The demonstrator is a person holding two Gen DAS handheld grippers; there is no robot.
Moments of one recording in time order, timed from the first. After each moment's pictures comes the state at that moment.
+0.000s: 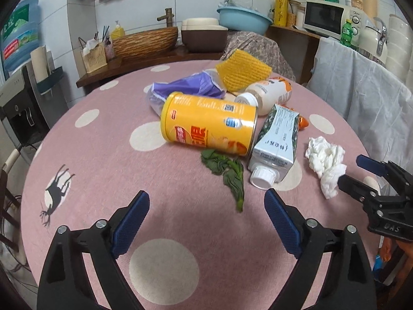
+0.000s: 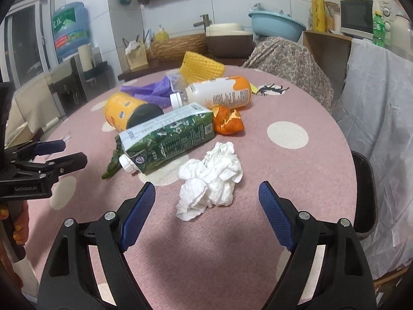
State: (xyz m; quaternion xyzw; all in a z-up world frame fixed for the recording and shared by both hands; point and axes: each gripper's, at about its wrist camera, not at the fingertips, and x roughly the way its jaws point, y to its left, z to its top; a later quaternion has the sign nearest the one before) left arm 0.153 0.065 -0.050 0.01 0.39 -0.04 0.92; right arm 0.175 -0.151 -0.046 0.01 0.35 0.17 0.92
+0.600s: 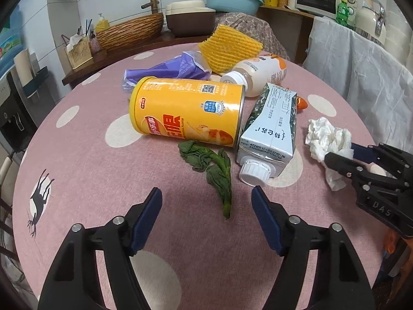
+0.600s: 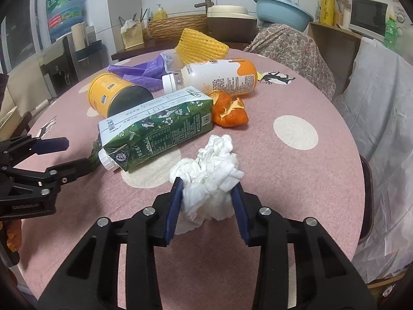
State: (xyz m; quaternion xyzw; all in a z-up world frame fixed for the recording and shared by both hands) left arm 0.179 0.042 -0.068 0.04 0.43 -0.05 0.90; right arm 0.207 -0.136 -0.058 -0.02 0.39 0.16 0.91
